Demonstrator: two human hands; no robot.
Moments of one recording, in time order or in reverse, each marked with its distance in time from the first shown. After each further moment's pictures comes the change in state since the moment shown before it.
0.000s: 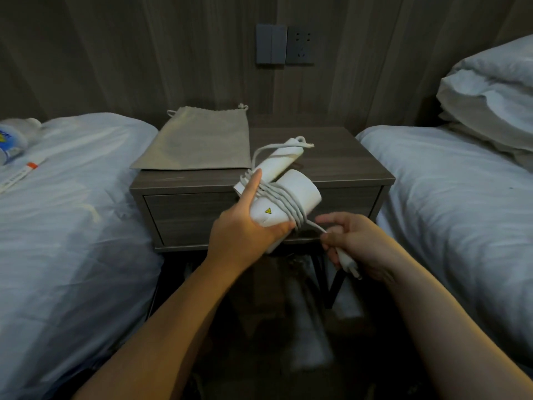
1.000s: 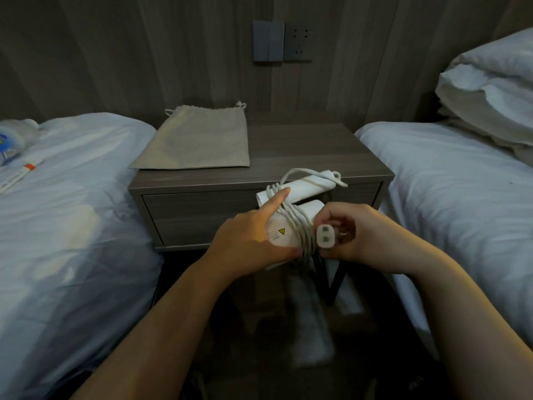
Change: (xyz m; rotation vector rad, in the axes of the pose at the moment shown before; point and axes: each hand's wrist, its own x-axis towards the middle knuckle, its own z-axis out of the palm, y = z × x) left_hand 0.000 0.007 -0.009 0.203 -0.374 0.031; right_hand -0.025 -0.030 -0.008 -0.461 -0.124 -0.358
